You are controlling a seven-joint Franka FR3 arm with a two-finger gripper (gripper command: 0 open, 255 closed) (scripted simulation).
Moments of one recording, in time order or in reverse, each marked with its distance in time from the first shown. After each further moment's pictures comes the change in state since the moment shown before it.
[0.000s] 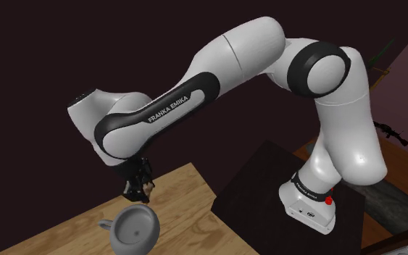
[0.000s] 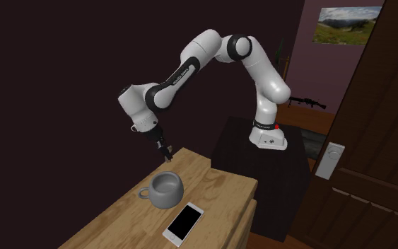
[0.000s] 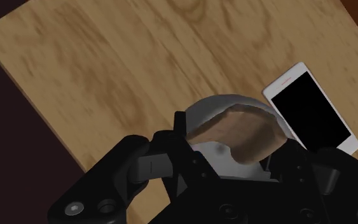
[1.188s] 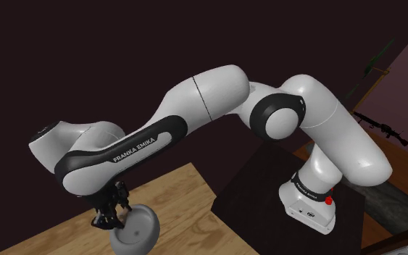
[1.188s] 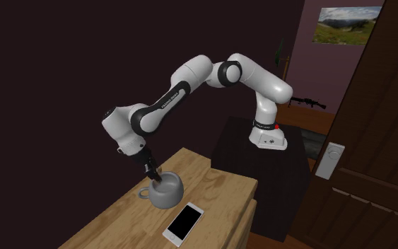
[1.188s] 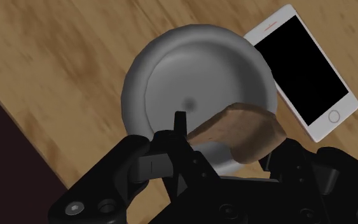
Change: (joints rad) arm 0.154 0.353 -0.022 0.469 -0.044 -0.103 0.071
